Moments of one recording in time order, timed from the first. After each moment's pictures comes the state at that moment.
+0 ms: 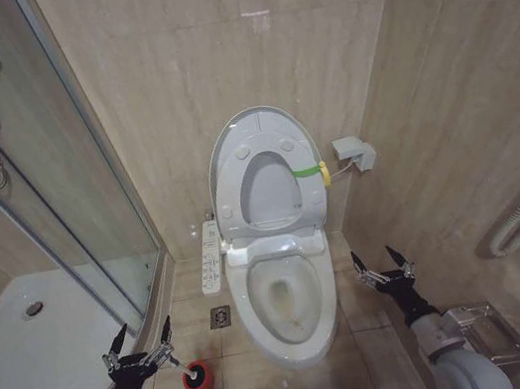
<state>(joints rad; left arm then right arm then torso) 1.72 -1.06 -0.59 -2.08 -0.53 -0.21 -0.10 -1.47 1.33 0.65 1.92 0.46 0.14 -0.13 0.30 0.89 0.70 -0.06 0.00</state>
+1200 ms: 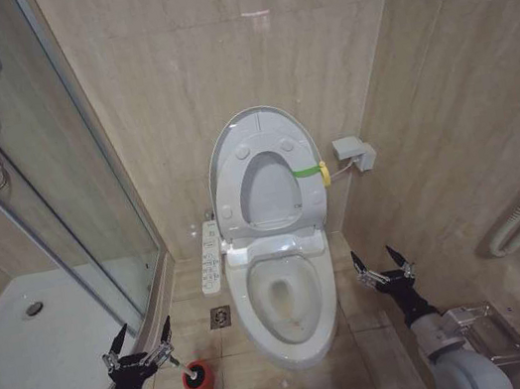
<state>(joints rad) 1.72 -1.06 -0.59 -2.08 -0.53 -0.21 -0.10 -1.47 1.33 0.65 1.92 0.46 0.14 -0.13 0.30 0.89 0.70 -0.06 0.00</state>
